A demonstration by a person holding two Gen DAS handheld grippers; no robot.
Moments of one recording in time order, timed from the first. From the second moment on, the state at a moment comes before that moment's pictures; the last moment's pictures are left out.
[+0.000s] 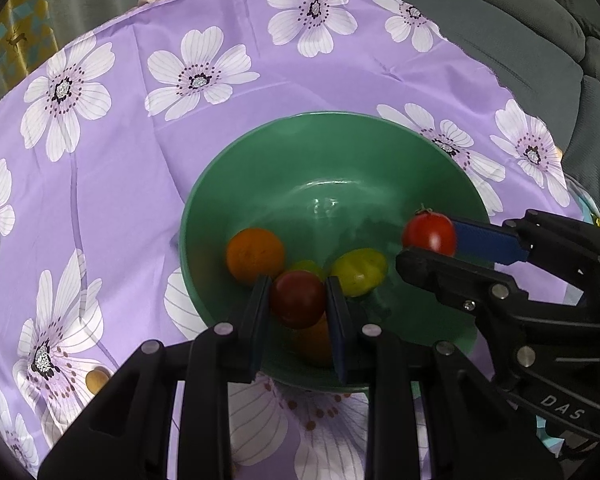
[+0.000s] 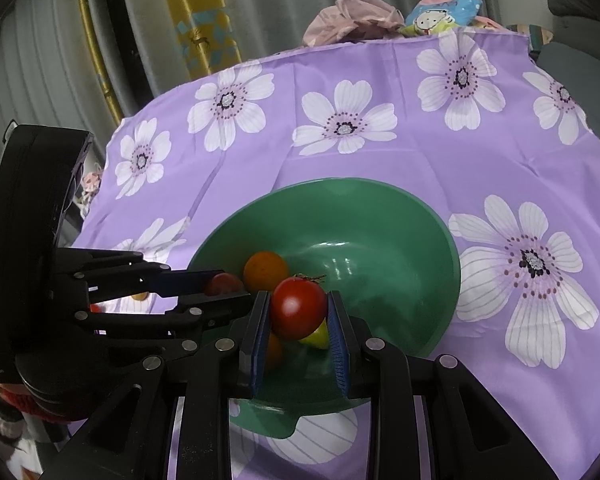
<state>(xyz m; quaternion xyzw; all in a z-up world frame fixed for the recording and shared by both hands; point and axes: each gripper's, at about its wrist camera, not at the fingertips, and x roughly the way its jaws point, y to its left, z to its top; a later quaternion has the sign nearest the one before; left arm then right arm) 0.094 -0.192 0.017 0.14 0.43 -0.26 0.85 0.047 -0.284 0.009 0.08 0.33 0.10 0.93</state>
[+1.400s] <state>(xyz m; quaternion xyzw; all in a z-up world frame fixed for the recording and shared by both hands) 0.094 -0.190 0.012 0.16 0.44 -0.24 0.85 0.047 -0.287 0.006 0.09 0.35 0.09 0.93</state>
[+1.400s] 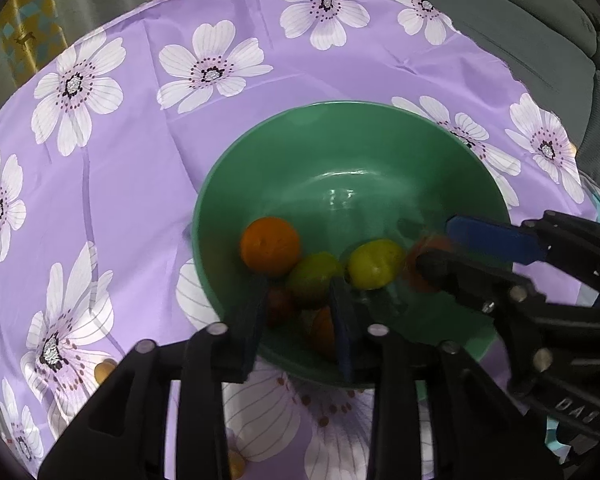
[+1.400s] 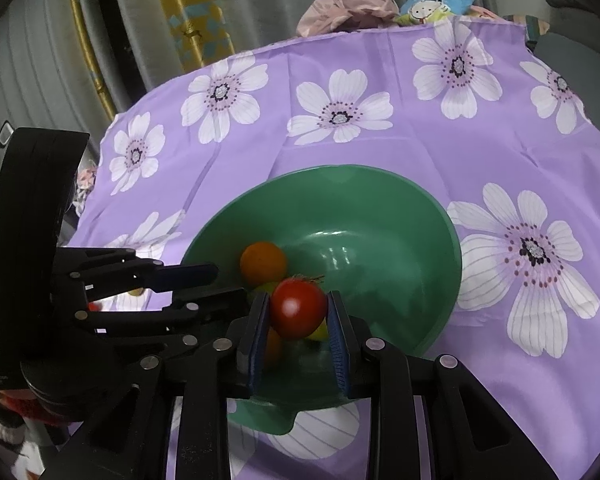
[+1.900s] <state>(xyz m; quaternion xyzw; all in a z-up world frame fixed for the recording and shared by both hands) 0.038 -0.082 0.022 0.07 0.43 -0.16 0.88 0.000 -0.289 0.020 0.11 0.33 0.08 0.93</state>
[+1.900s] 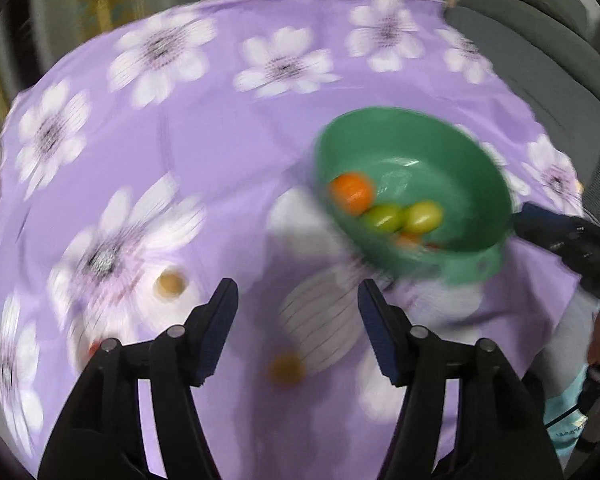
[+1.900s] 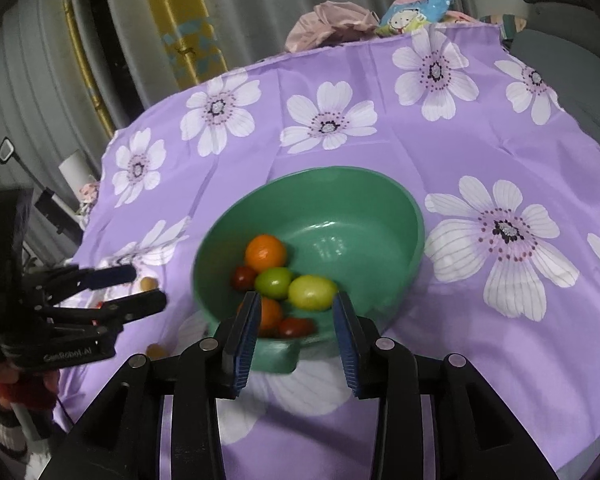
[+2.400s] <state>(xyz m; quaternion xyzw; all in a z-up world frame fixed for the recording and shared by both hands) -0.052 0.044 -0.027 -0.05 0.49 -0.10 0.86 -0.029 -0.194 -0.001 0.02 0.39 0.19 0.90</state>
